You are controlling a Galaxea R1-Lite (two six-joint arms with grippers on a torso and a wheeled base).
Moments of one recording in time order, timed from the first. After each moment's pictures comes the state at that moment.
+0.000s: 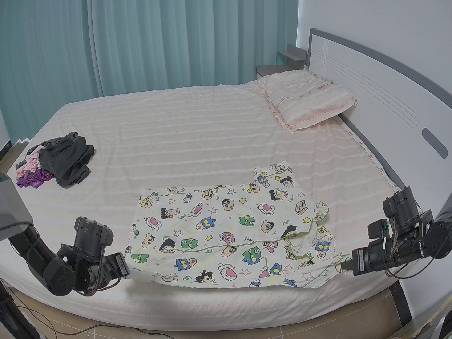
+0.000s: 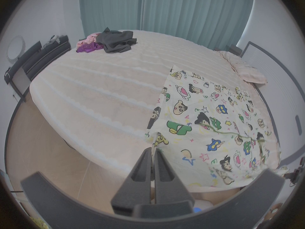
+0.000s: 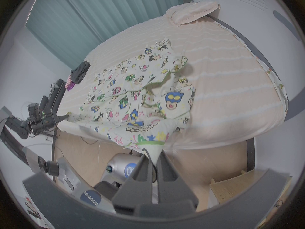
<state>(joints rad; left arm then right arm) -0.28 1.86 -0.34 -0.59 0.29 -0.64 0.33 1.65 -0.53 -0.14 0.14 0.29</state>
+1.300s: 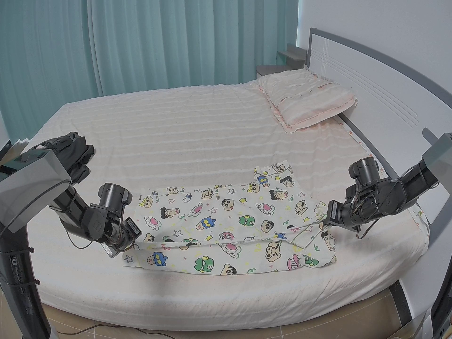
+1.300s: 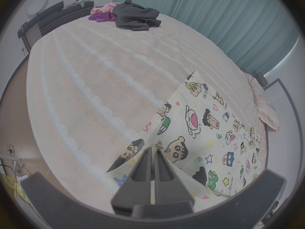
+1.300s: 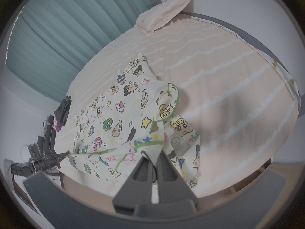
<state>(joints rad) -0.14 2.19 -0.91 -0.26 0.17 -0.90 0.21 2.09 -1.02 -0.15 0.13 0.49</state>
